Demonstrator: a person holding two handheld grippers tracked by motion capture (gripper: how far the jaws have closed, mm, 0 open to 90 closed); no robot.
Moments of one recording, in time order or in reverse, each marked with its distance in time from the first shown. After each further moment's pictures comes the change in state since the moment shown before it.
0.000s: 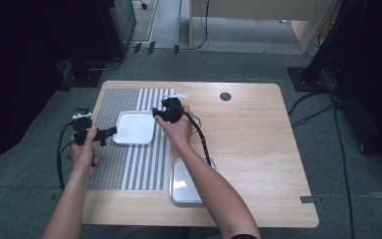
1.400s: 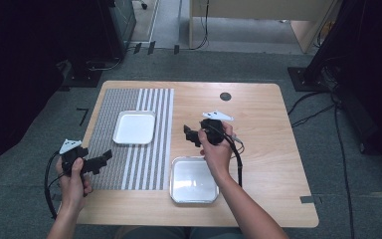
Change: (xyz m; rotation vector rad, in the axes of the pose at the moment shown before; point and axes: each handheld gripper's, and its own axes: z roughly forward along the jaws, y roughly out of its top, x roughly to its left) left arm -0.018 -0.071 -0.072 -0.107 -0.003 0.085; right arm -0.045 -0.044 -0.151 -0.062 -0.046 -0.035
